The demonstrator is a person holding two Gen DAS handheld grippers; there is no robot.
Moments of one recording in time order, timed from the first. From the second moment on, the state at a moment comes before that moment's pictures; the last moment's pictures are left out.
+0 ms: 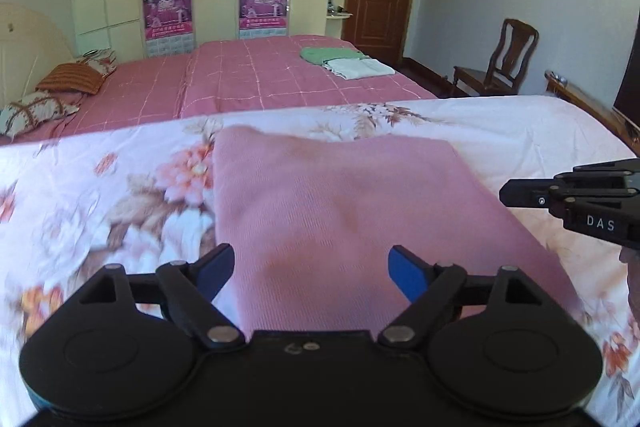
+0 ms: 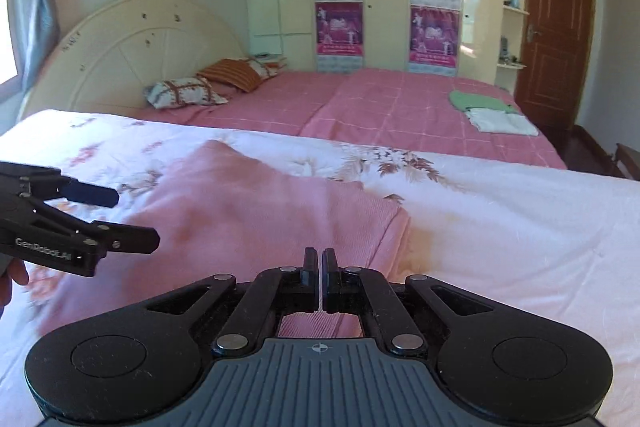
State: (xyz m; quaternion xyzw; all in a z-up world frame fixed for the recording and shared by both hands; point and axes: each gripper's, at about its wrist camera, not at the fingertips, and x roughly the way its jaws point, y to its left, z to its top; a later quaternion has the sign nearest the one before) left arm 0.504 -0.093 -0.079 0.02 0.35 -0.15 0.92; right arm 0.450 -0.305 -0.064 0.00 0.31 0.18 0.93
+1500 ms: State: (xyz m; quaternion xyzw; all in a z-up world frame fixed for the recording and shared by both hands) left arm 0.587 -0.061 -0.126 -0.14 0.45 -0.17 0.86; right arm 0.516 -0.374 -0.121 0.28 0.46 0.28 0.79
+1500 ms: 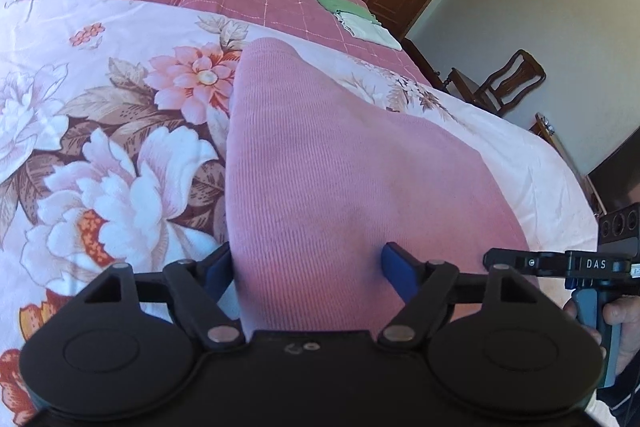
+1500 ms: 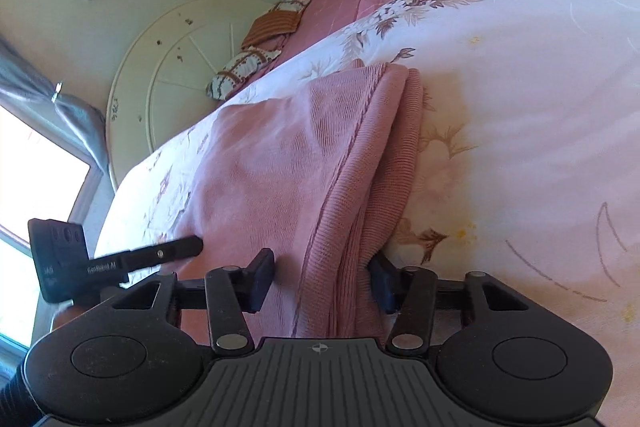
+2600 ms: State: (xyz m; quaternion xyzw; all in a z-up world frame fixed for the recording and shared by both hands) left arm 0.505 0.042 -0.014 -0.02 0.36 -0.15 0.92; right arm 0.450 -0.157 0.000 0.01 0.35 0.26 0.90
